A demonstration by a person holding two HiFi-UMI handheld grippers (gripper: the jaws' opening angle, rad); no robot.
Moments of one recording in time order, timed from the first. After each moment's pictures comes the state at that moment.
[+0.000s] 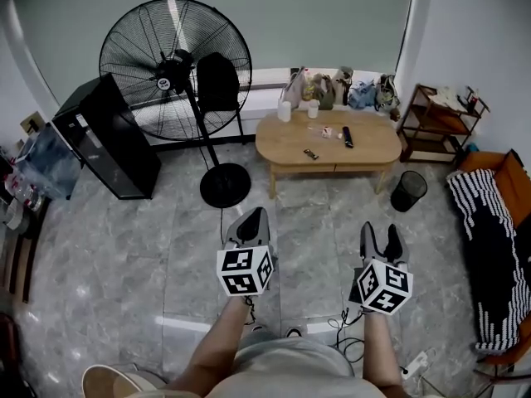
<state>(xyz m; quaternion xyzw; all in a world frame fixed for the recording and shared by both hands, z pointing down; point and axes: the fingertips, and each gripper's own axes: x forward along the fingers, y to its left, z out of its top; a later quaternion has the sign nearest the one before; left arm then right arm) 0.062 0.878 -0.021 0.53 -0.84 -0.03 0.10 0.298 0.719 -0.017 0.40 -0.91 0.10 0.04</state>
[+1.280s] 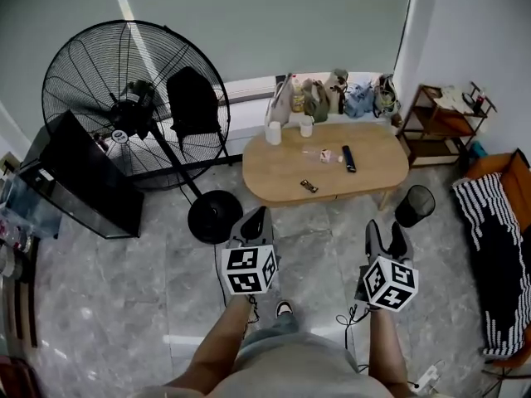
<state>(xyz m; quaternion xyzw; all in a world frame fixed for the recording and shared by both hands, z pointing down) -0.131 0.653 -0.006 0.58 -0.81 0.00 0.12 0.122 0.518 -0.003 0.44 -0.89 0.12 0.06</state>
